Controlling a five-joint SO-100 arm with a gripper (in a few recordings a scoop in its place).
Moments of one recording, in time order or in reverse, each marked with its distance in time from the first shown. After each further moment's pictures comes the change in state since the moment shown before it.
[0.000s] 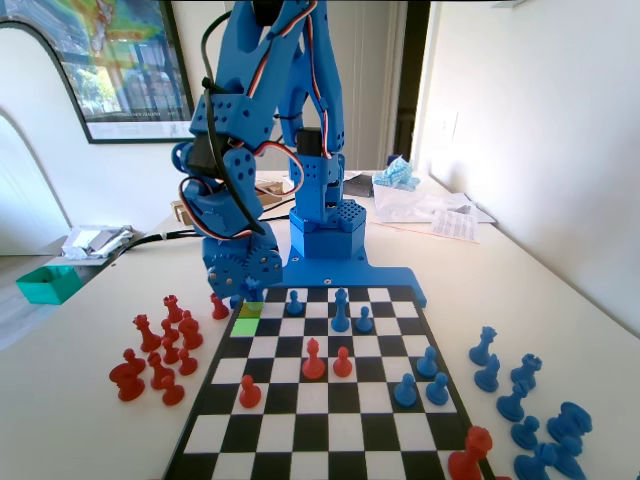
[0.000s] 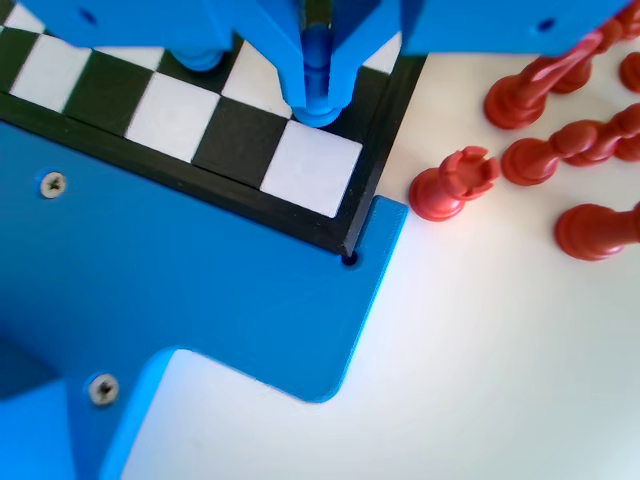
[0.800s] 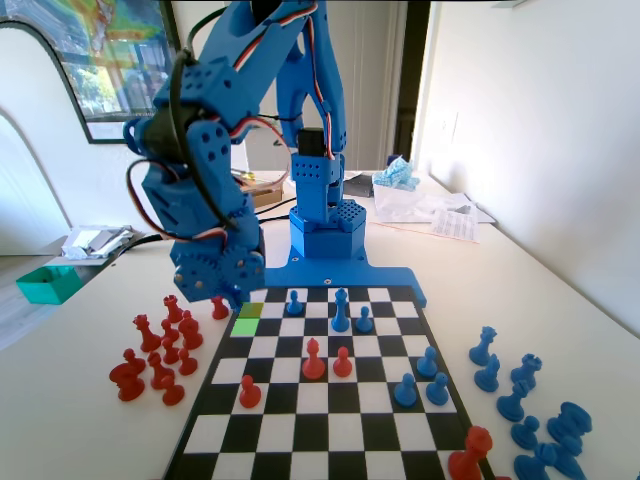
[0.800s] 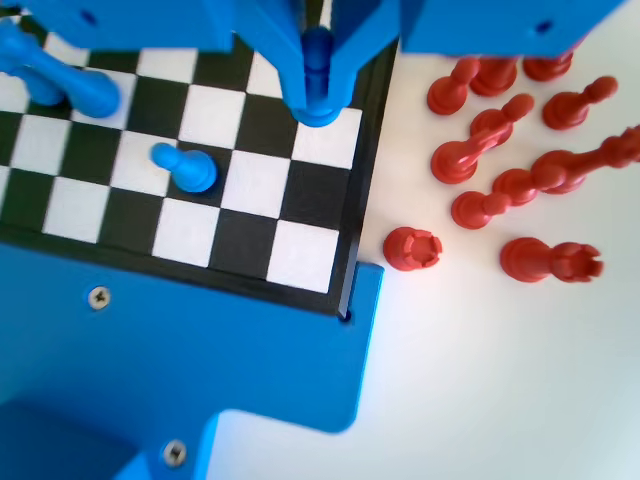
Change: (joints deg) arm -3.3 -4.8 -18.8 15.5 14.3
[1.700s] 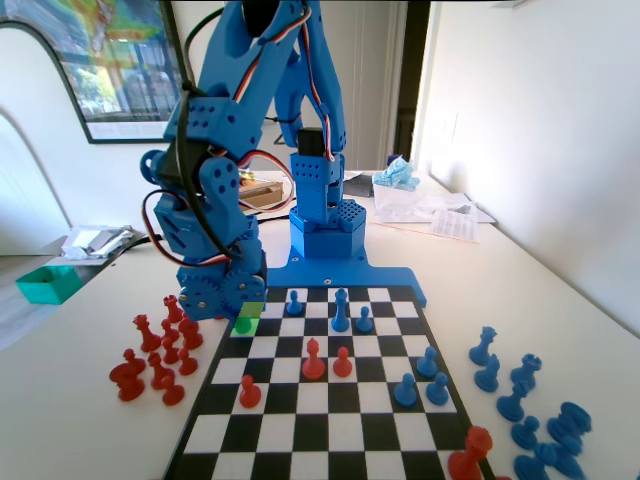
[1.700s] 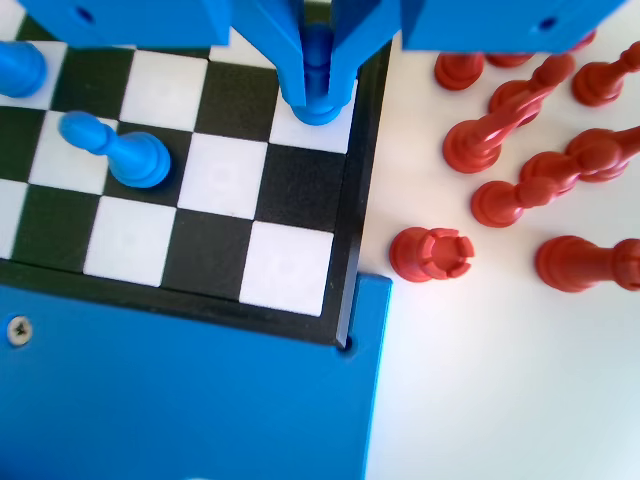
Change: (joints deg) arm 0.1 -4.5 3.2 -10.4 1.1
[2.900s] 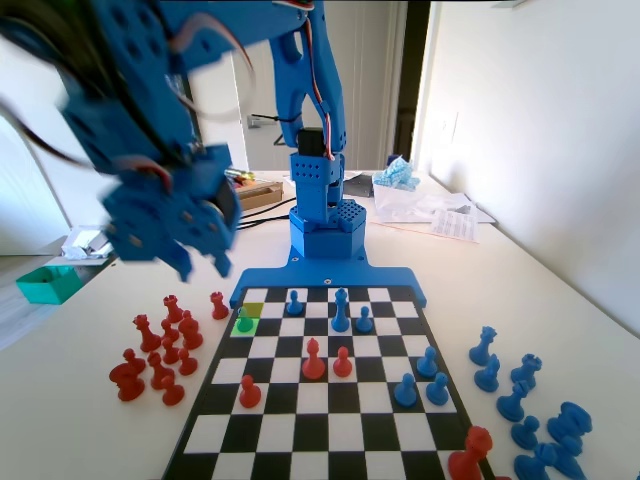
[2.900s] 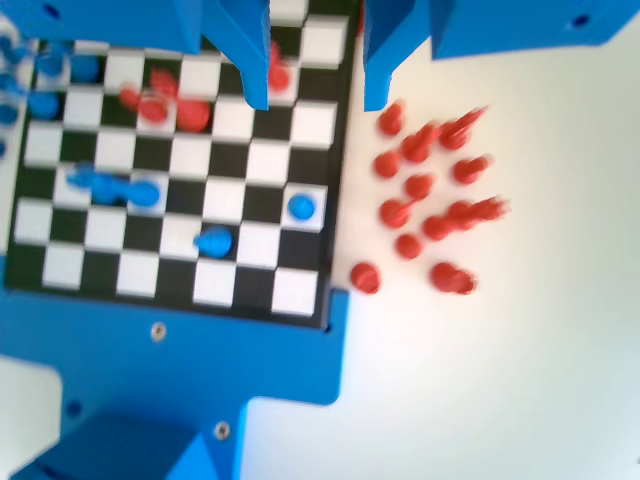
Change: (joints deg) arm 0.4 3.3 -32.4 38.1 4.3
